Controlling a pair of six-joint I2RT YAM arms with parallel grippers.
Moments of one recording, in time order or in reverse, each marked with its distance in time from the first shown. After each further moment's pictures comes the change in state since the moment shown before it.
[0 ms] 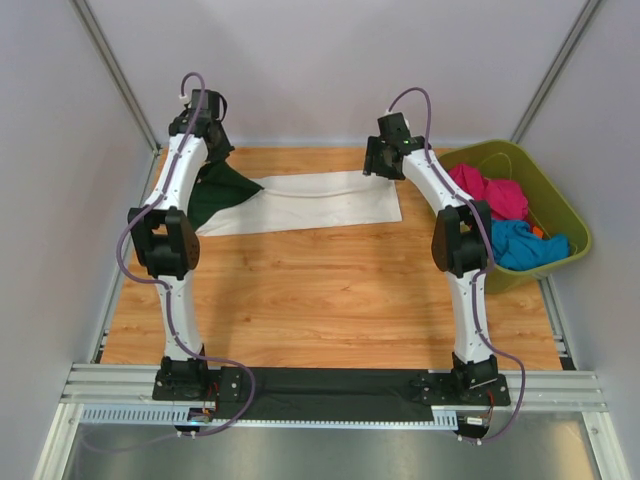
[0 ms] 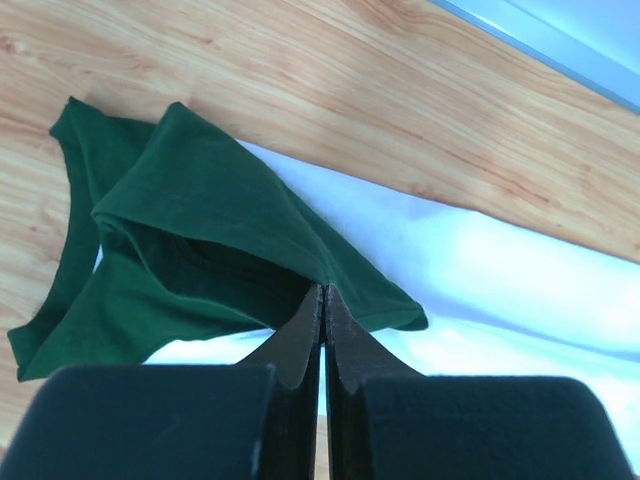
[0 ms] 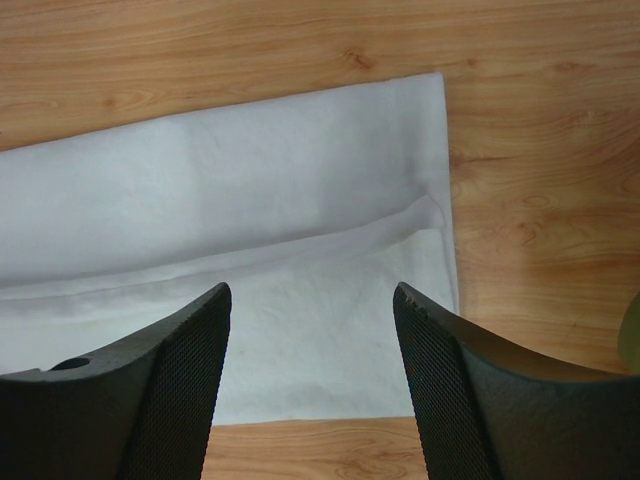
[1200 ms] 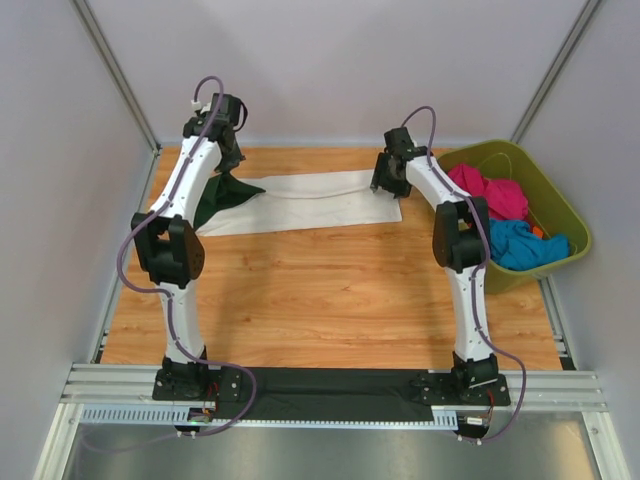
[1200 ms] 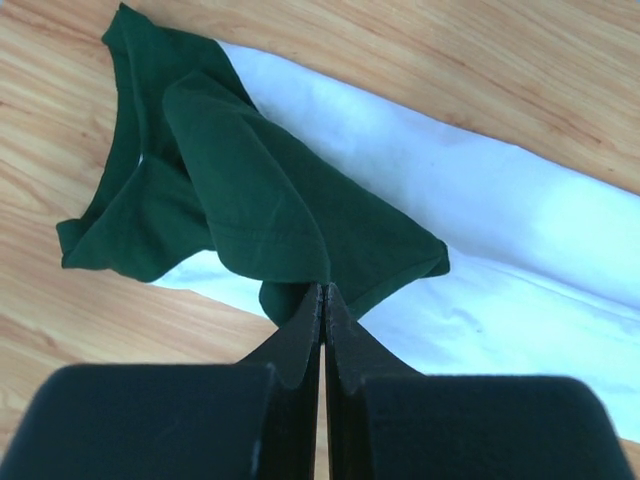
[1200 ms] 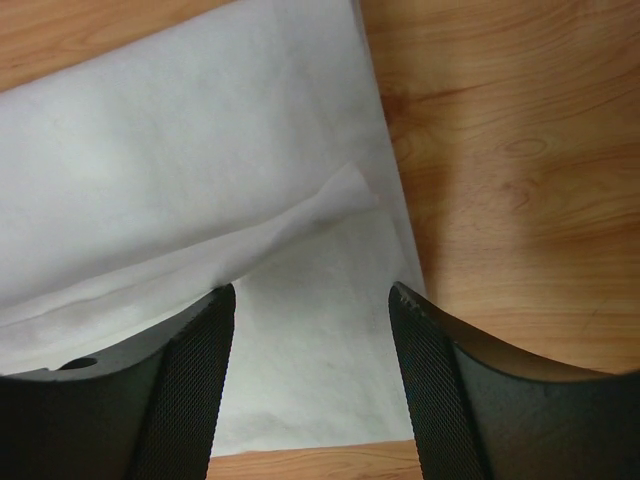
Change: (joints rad) left arm -0.111 -0.095 -0.076 -0.138 -0.168 -0.061; right arm -0.039 0.069 -0.064 -0.021 -0.023 0.097
